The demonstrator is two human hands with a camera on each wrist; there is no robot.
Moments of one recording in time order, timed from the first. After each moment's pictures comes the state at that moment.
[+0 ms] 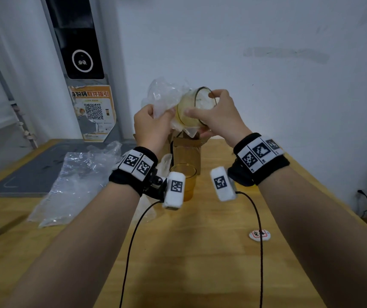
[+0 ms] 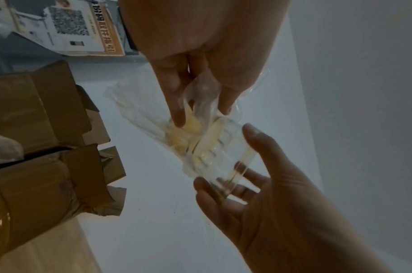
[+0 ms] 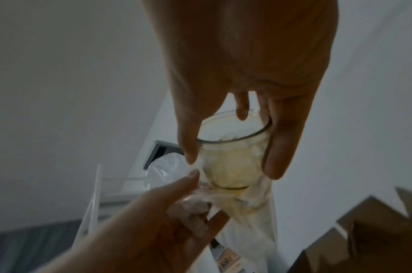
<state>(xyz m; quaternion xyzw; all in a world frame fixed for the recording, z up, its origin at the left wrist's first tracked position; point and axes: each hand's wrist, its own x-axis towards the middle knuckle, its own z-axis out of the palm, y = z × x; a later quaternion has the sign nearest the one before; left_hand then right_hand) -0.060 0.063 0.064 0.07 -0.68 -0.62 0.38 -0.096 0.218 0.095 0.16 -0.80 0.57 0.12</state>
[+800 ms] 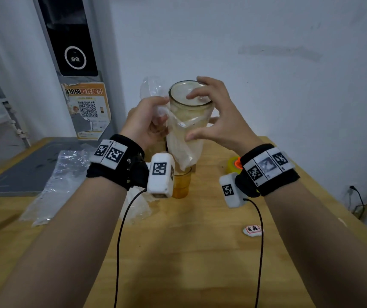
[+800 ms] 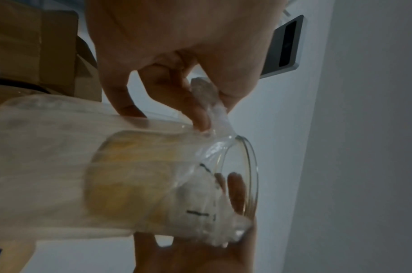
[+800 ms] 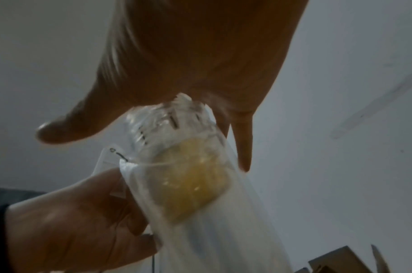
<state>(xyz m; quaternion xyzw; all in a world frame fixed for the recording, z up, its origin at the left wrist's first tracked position) -0.050 0.054 0.087 0.10 -0.55 -0.82 0.13 -0.068 0.256 0.082 0.43 -0.76 0.46 0.19</state>
